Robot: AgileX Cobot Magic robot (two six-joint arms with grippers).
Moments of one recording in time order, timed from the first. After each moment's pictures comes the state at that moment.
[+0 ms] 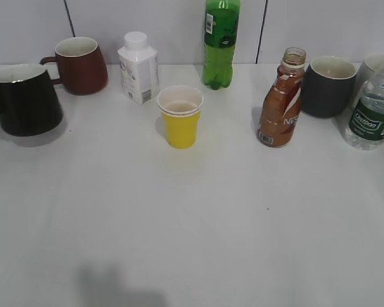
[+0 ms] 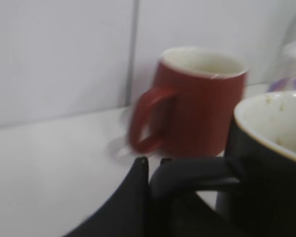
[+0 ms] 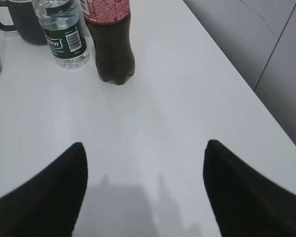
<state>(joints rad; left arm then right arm) 0.33 2.06 -0.90 0.99 -1.15 -0.50 0.03 -0.01 -0.50 -0.21 1.06 0.25</state>
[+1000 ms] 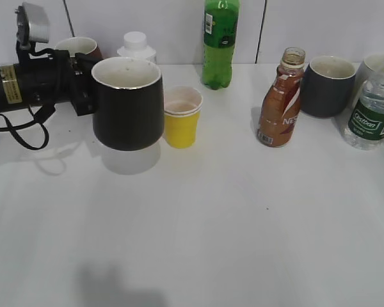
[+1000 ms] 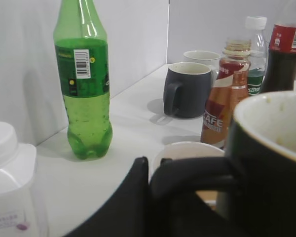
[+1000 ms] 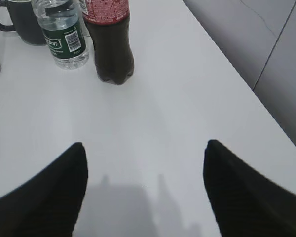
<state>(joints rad) -0.10 1.93 -0.99 1.22 -1.17 -0.66 0.03 -0.01 -0.50 -0.21 1.06 0.25</state>
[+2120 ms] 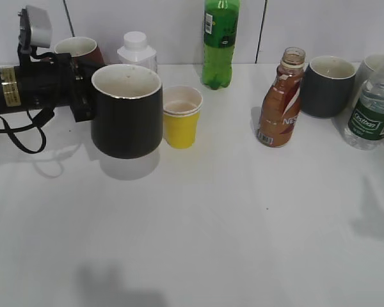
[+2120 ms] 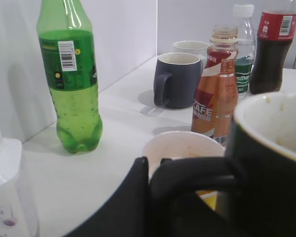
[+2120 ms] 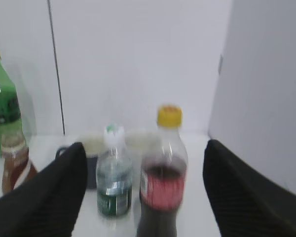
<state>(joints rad) -0.10 1.93 -0.99 1.28 -1.17 -0.66 0.03 0.34 -0.51 -0.16 0.24 0.11</state>
